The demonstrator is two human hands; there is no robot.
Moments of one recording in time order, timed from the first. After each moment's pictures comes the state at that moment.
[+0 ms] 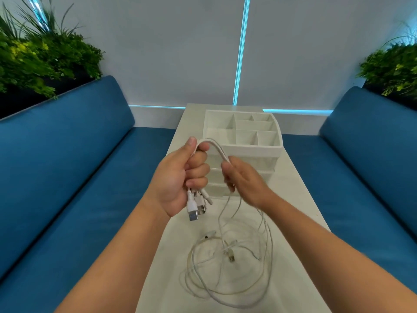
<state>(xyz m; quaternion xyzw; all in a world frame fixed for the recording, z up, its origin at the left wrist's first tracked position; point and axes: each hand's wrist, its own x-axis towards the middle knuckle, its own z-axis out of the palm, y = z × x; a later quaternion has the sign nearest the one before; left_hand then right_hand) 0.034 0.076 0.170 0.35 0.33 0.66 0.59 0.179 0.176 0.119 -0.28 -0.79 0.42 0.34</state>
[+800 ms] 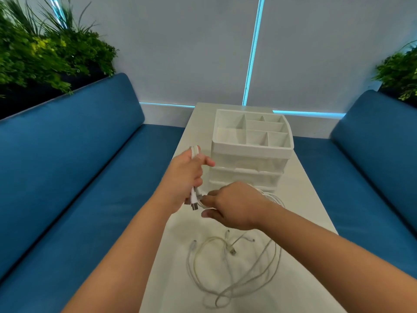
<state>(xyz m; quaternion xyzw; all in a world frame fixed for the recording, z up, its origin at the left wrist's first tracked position) 0.014 0.081 0.147 0.42 0.57 0.58 0.40 0.162 0.143 0.120 -0.13 -0.99 -0.08 0.02</state>
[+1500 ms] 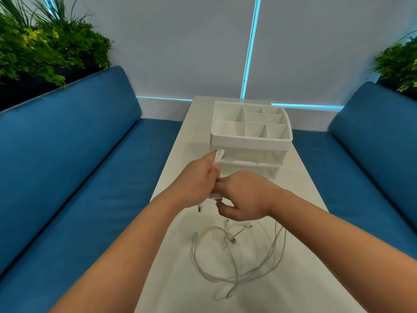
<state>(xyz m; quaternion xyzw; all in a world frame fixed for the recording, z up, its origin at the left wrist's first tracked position) 0.029 0.082 0.138 0.62 0.66 0.34 0.24 0.176 0.145 0.133 -0.12 -0.99 -0.01 0.06</state>
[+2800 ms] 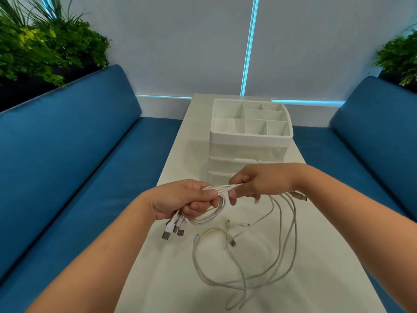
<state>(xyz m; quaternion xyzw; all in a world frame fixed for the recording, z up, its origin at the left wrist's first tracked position) -0.005 0.067 0.116 0.52 0.45 0.28 0.67 0.196 0.168 0.169 -0.28 -0.87 0.38 -0.13</state>
